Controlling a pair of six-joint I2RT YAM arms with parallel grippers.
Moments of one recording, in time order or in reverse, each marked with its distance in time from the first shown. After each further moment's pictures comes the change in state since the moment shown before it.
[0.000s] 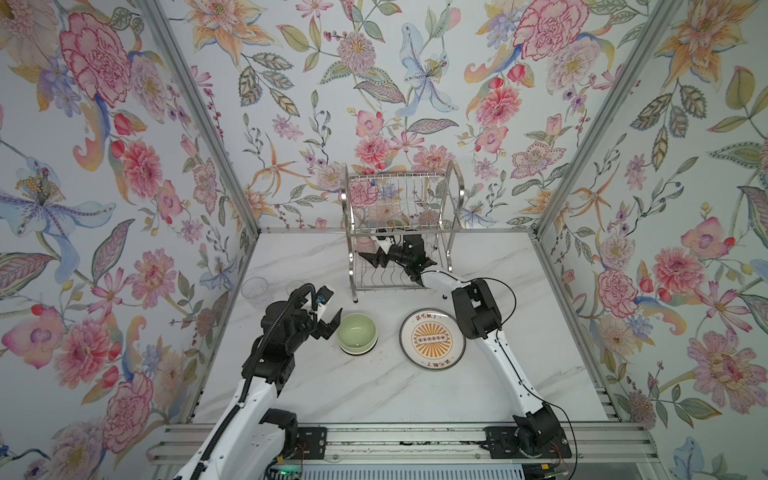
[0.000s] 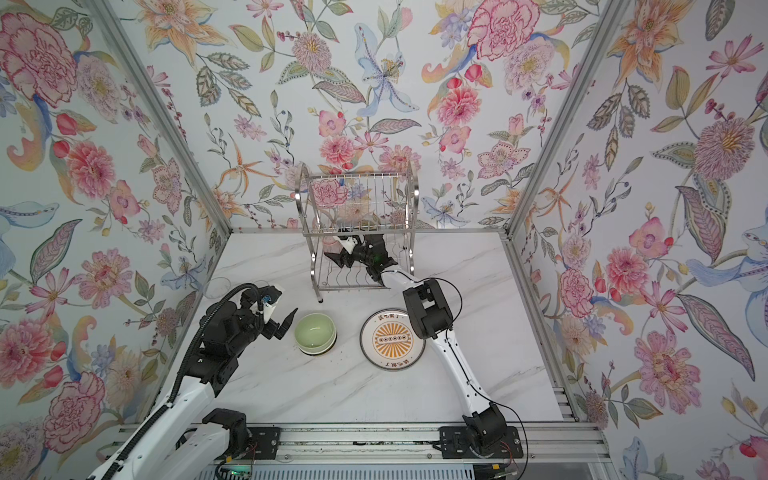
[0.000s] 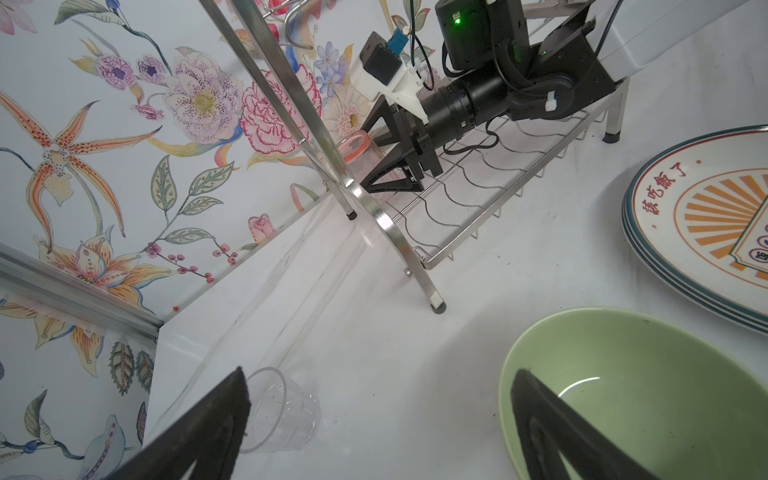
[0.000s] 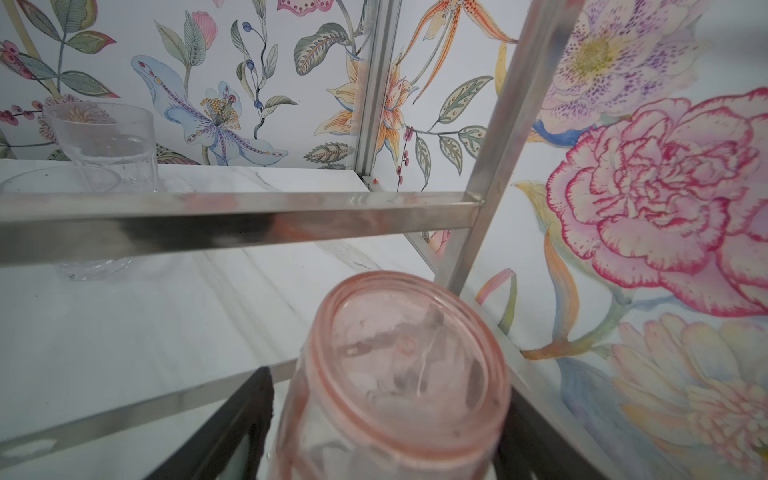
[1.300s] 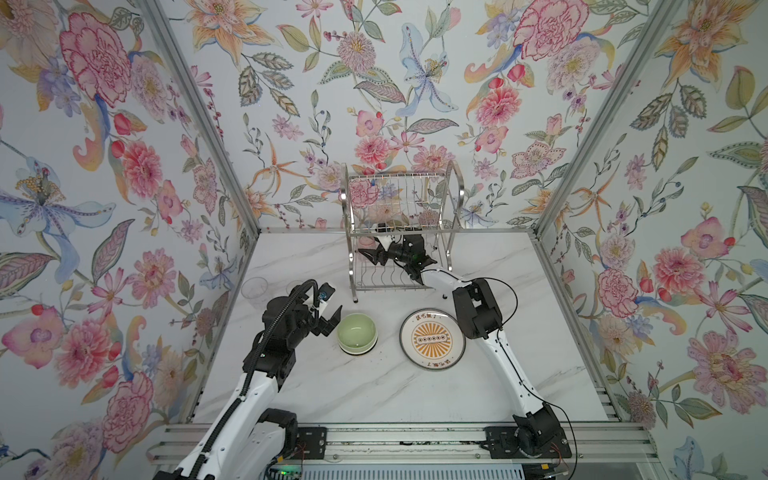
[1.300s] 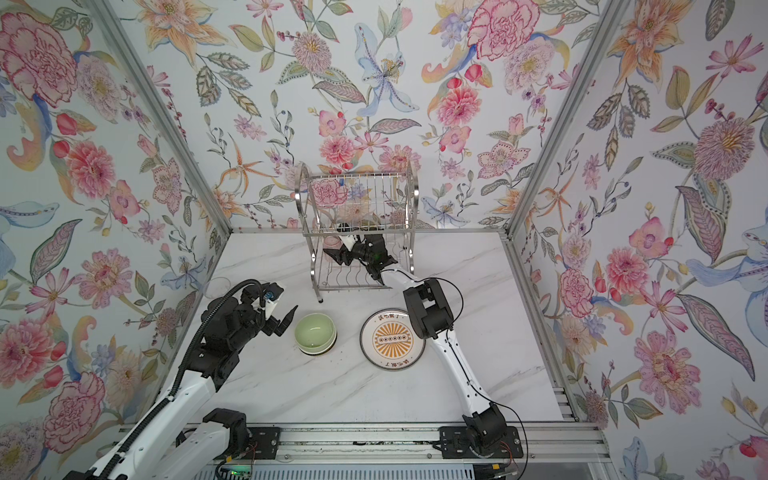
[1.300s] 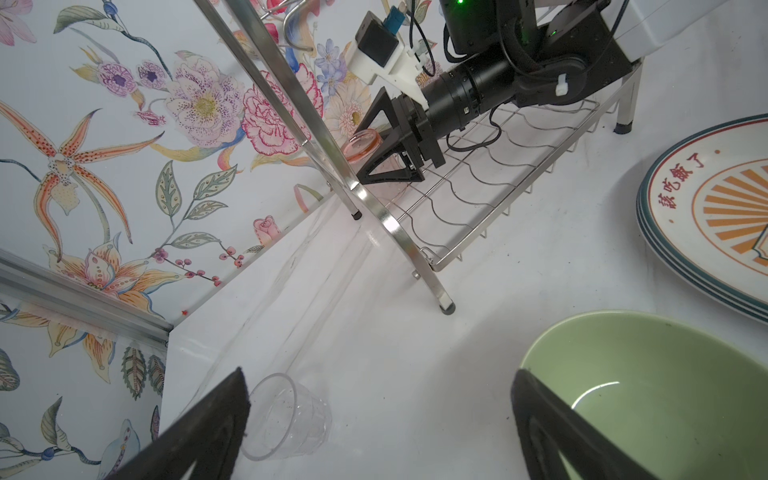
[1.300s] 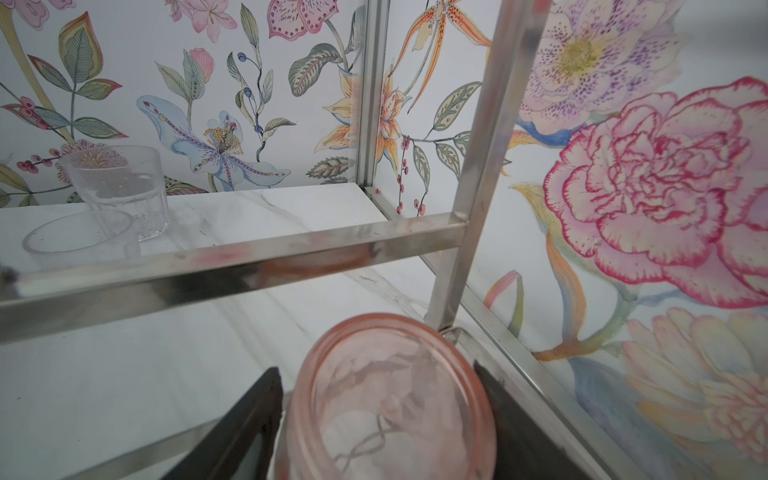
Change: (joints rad) left arm 0.000 0.039 0.032 0.000 -0.003 0.023; right arm 0.000 -0.011 0.031 -0.024 0.003 0.090
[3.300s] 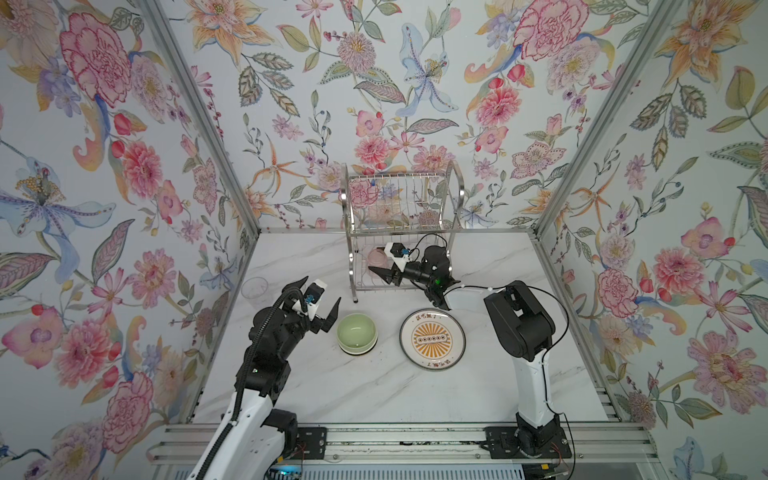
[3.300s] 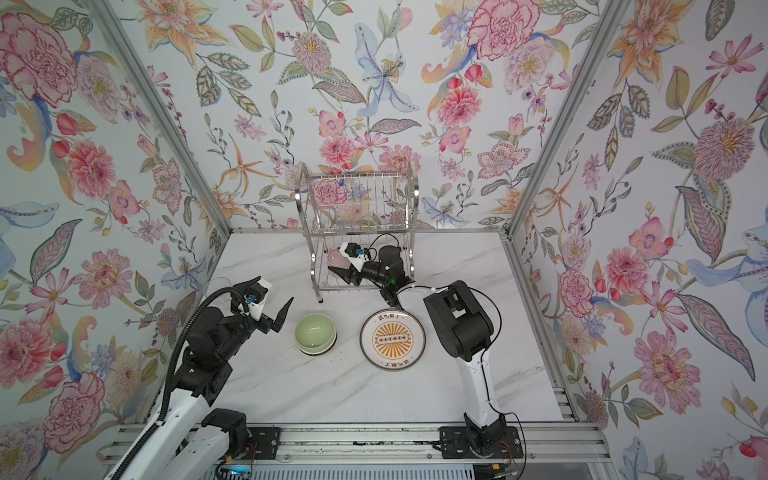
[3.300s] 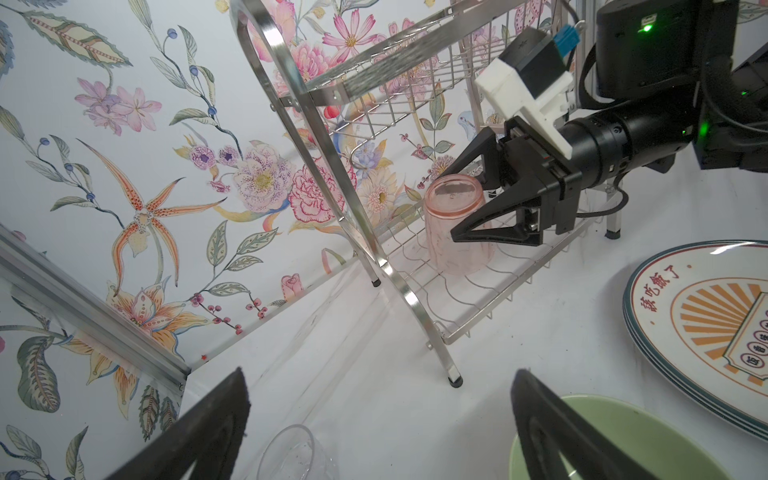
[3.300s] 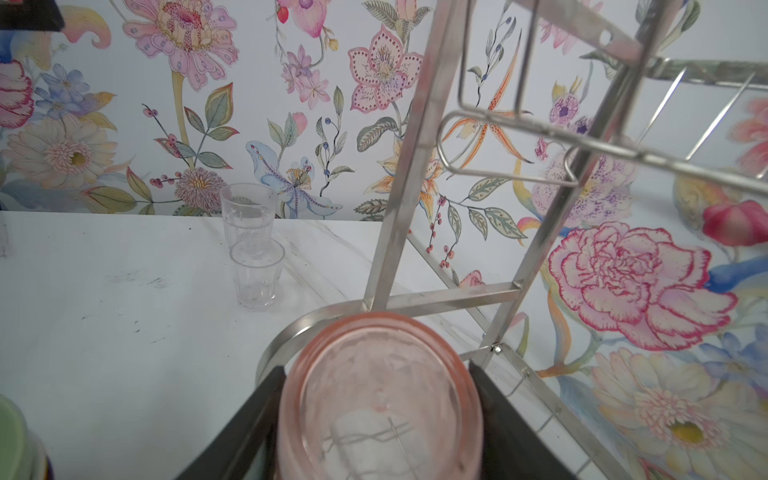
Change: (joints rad) left arm 0.000 -0.163 -0.031 0.108 0.028 -0.119; right arm 0.054 -0.646 -0.951 0.396 0.032 -0.085
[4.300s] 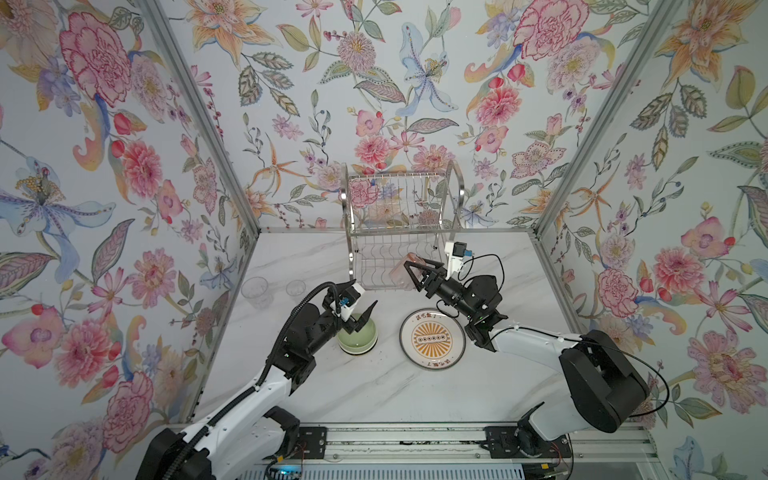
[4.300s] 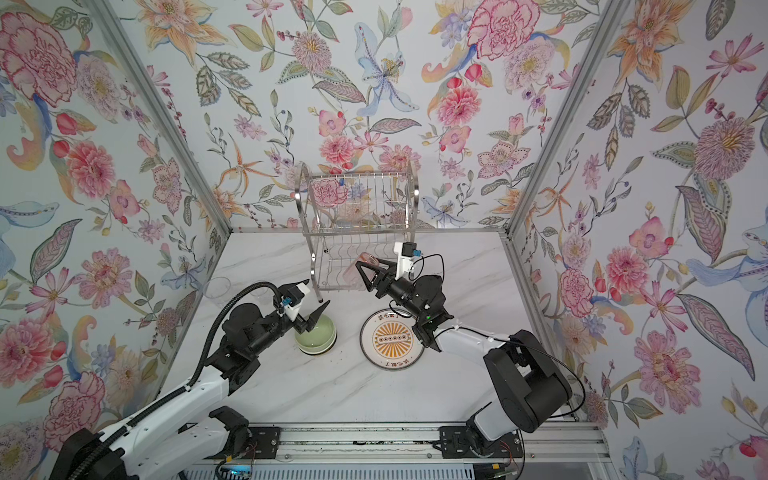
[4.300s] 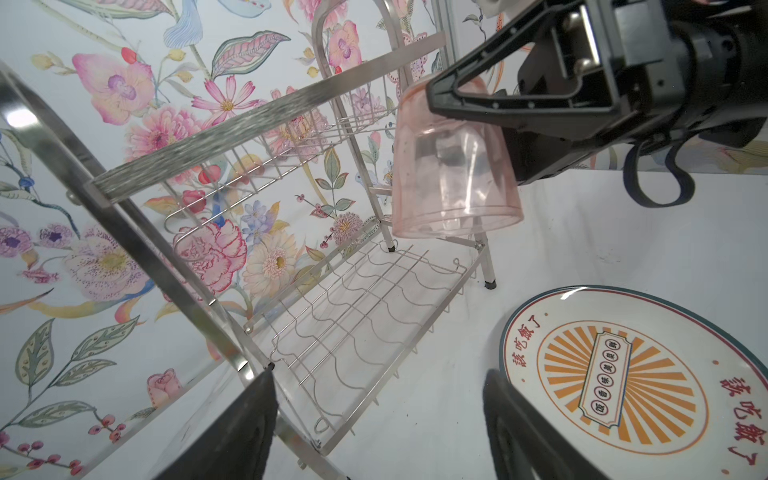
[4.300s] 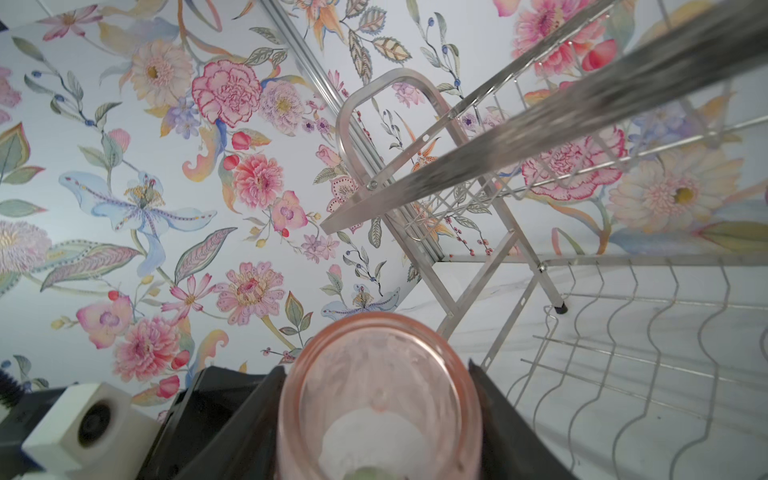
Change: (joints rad) left arm -0.334 0.299 -0.019 0.373 -0.018 -0.071; right arm 0.013 -0.593 -0.550 0.125 0.319 1.003
